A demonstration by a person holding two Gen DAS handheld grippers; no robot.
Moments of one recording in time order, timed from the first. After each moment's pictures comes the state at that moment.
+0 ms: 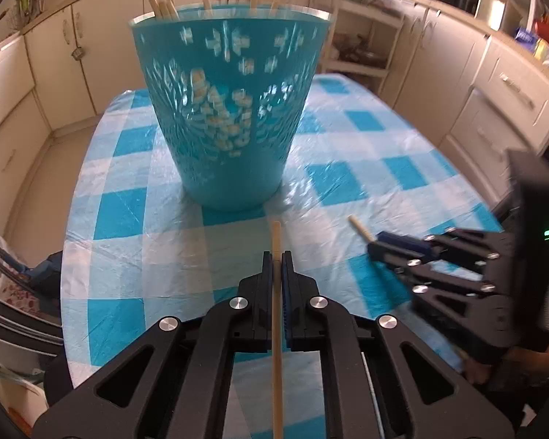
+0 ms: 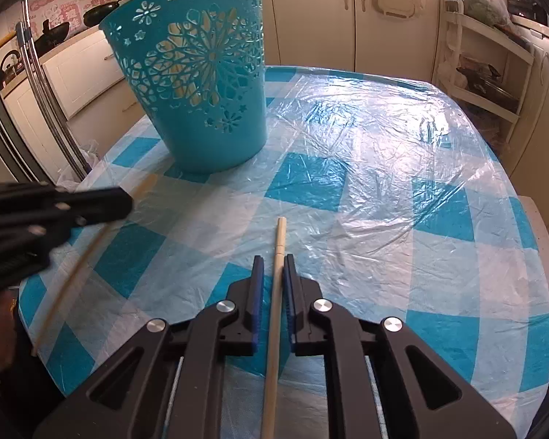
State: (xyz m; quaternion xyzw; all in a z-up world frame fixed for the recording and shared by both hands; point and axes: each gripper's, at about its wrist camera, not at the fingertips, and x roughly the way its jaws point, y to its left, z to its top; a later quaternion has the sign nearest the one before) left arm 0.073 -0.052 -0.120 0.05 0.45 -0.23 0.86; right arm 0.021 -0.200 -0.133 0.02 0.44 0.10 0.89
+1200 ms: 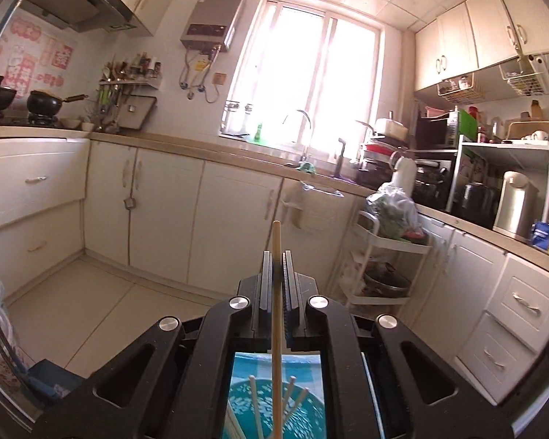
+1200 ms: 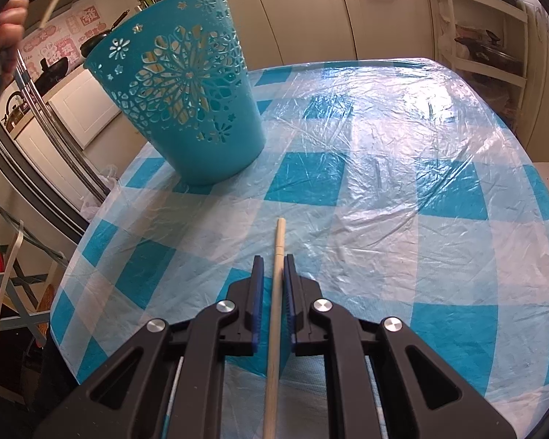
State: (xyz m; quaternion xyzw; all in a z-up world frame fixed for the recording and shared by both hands) left arm 0.161 -0.045 0.085 -0.10 0.10 -0.13 0.98; right arm 0.024 -0.228 -0.138 0.11 0.44 0.13 0.88
